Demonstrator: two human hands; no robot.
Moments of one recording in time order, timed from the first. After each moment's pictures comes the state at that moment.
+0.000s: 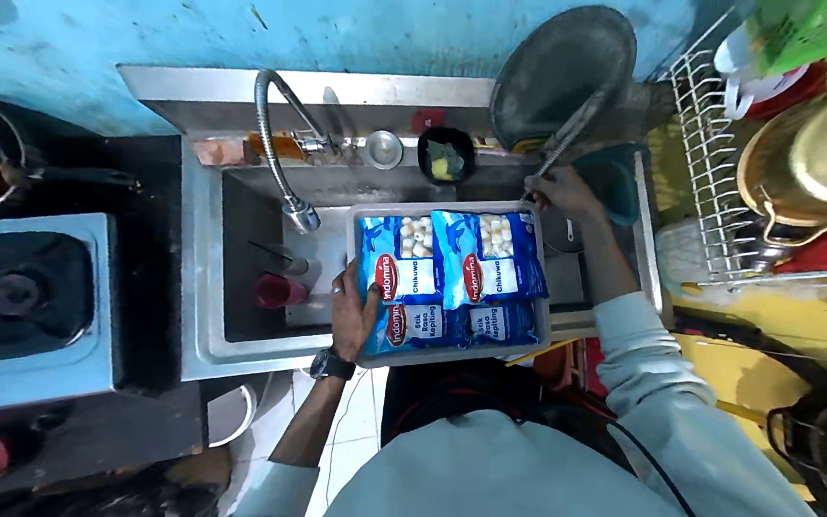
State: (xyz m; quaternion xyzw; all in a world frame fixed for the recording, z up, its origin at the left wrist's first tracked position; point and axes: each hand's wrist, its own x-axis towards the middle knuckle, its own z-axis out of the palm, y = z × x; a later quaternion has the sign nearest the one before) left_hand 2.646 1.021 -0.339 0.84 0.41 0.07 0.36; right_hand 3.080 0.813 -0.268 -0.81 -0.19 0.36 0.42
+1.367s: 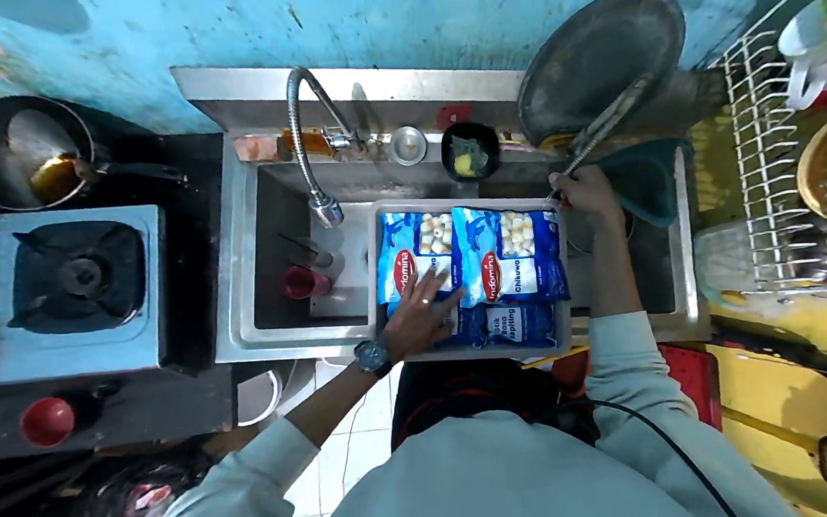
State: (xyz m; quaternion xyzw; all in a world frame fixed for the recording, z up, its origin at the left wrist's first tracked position) left_hand 2.675 0.973 -0.316 0.98 0.01 0.01 0.21; right_hand 3.014 0.800 -0.212 -0.85 -0.38 0.10 0.35
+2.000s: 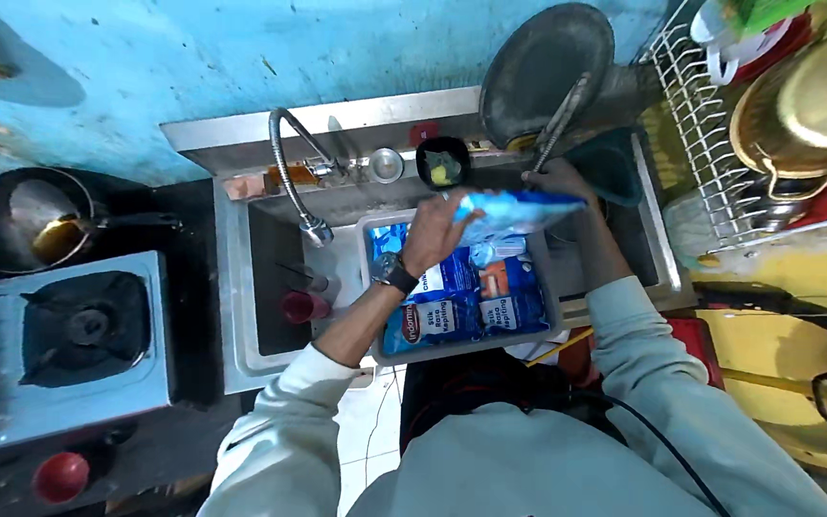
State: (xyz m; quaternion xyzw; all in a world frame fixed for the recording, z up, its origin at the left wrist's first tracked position) left_hand 2.810 1.001 -0.205 0.90 -0.03 0.21 0.39; right_hand 3.070 0.808 -0.261 -0.89 -0.24 0.28 0.28
